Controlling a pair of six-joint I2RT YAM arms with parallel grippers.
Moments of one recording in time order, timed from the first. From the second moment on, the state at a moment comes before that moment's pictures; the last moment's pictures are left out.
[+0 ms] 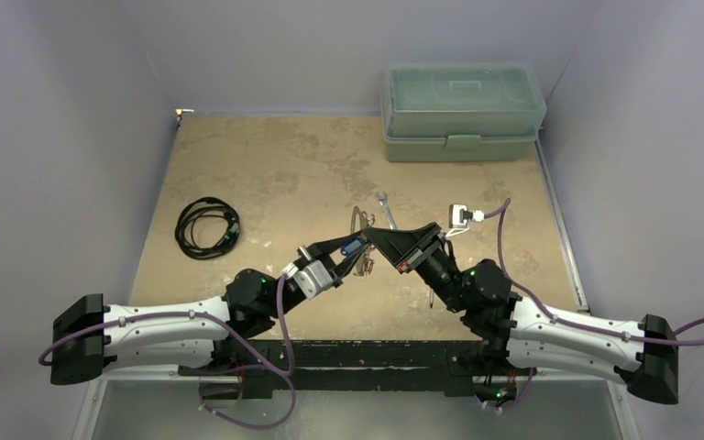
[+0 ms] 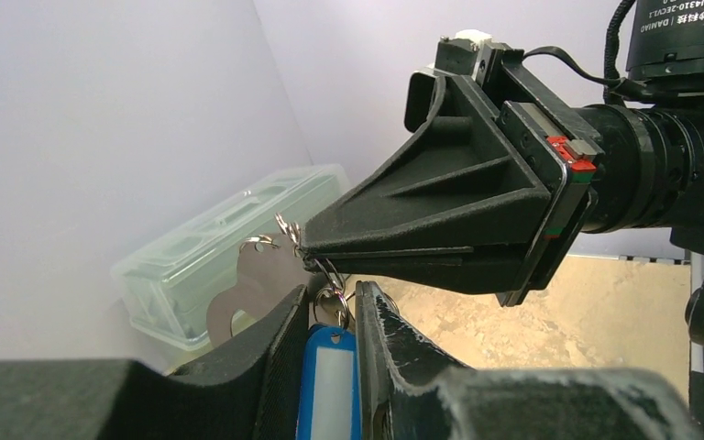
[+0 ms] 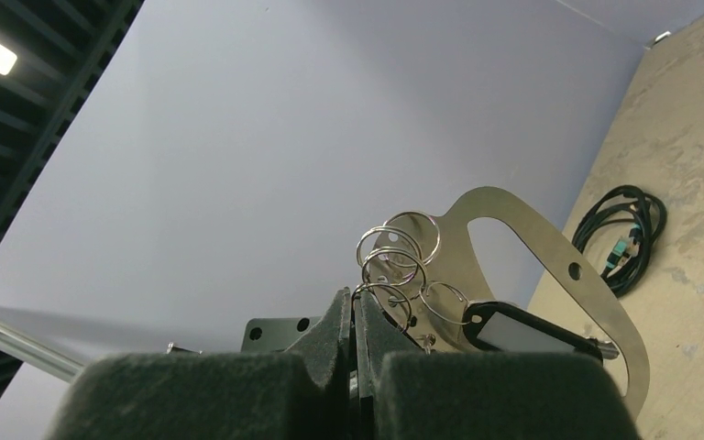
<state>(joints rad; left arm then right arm) -1.25 0.94 0.45 0.93 -0.19 0.40 1.18 0.77 0.48 0.67 0.40 1.09</state>
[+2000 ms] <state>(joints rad) -1.26 0.72 0.96 -0.45 -0.10 0.30 1.17 0.76 0.84 -0.14 0.00 -0.13</state>
